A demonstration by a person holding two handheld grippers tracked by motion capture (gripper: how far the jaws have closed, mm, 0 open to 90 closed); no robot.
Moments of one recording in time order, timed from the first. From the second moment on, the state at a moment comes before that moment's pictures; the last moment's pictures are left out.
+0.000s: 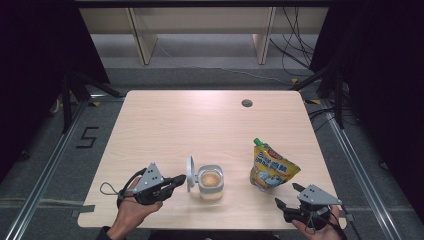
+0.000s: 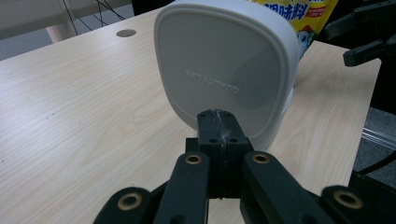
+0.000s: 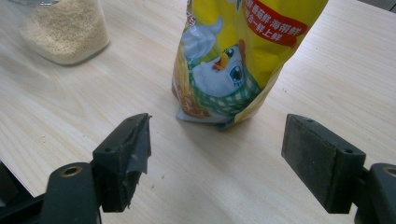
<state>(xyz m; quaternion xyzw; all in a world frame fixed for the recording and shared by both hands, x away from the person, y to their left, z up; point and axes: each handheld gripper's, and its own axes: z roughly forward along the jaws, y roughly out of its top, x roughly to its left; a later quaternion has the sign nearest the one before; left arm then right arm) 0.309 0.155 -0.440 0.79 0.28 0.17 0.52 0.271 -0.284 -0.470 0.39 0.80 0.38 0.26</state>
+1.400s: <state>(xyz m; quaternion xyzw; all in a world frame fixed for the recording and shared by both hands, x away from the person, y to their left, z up) 0.315 0.134 -0.430 0.79 0.26 0.15 0.53 0.271 -0.281 -0.471 0.39 0.80 0.38 0.25</state>
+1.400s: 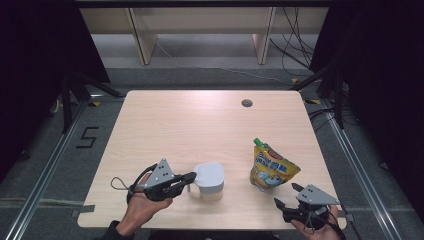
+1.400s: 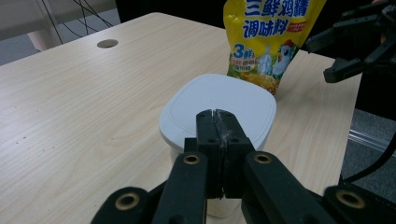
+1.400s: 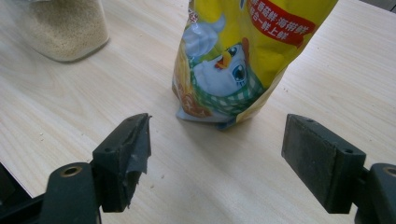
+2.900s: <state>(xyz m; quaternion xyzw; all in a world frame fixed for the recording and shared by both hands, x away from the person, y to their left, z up) 0.295 0.176 -0.457 0.79 0.32 0.12 0.51 0.274 -0.284 -0.474 0.38 0.80 0.39 0.25</state>
